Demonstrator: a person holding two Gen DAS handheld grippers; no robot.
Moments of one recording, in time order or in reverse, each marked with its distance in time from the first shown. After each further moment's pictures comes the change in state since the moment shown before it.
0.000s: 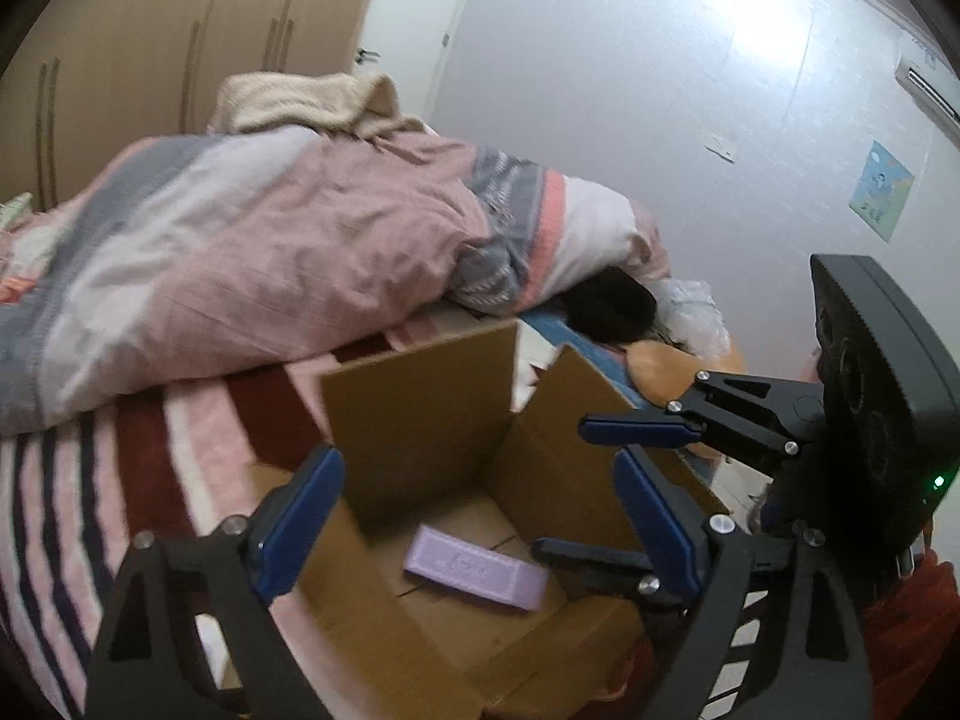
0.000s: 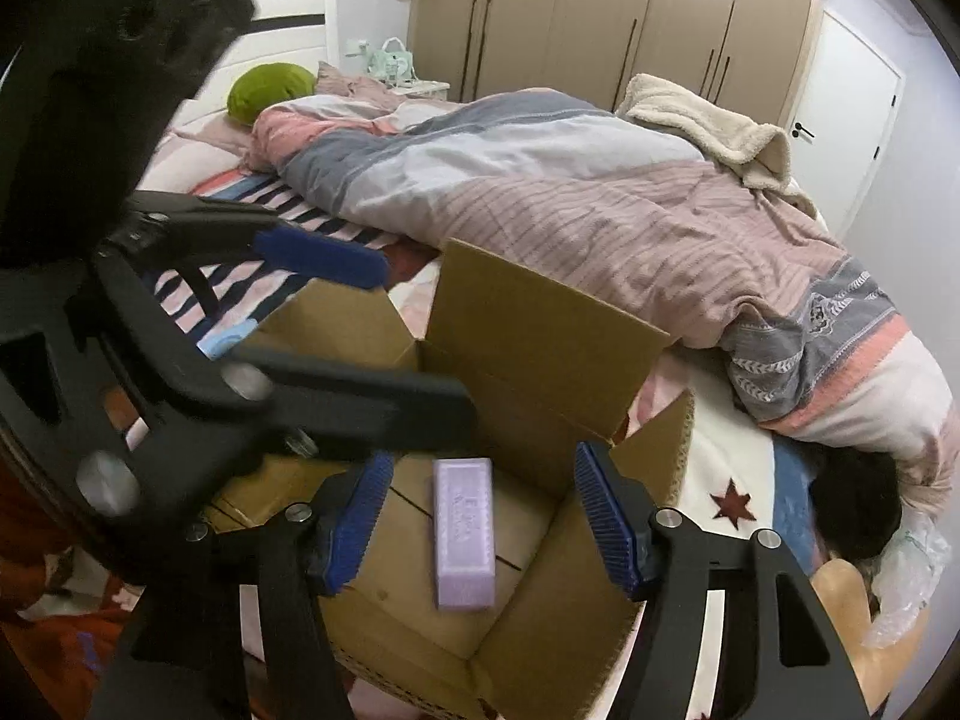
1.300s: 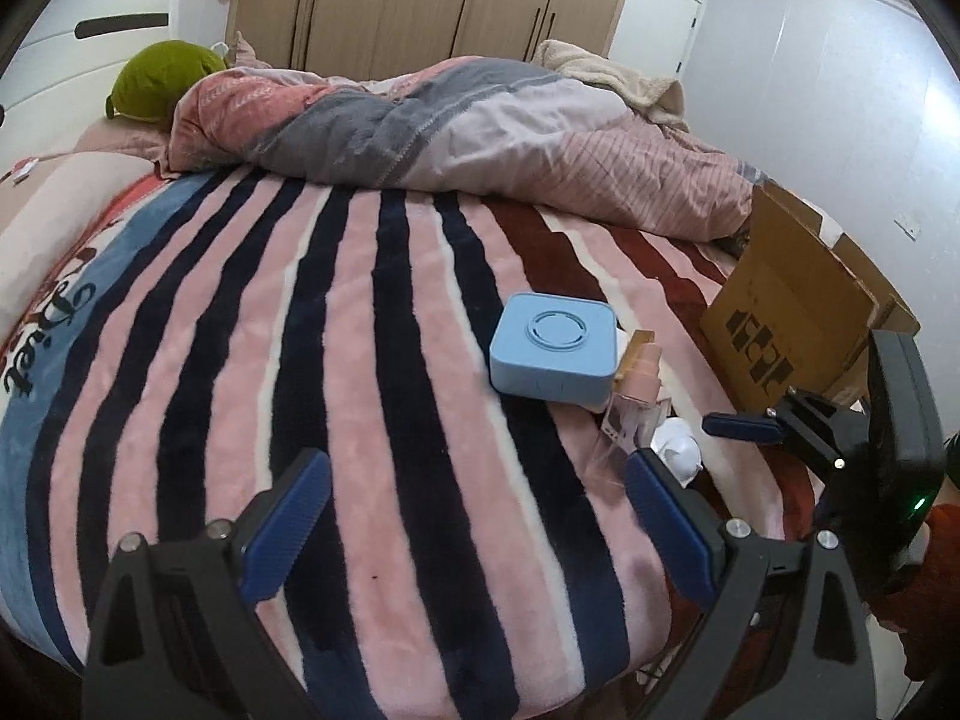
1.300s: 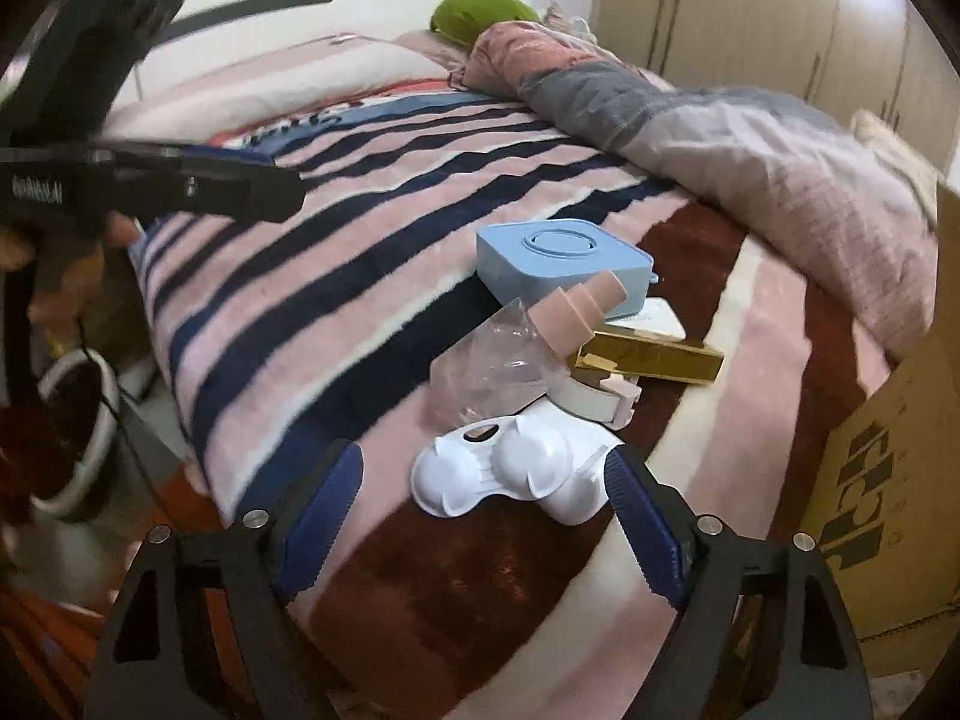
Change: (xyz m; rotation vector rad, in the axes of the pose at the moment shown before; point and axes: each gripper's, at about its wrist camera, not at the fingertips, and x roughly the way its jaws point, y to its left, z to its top) left arm -0.128 0.159 -0.236 -0.304 -0.024 0.416; right arm 0.119 0.225 -0.060 -0.283 -0.008 0.199
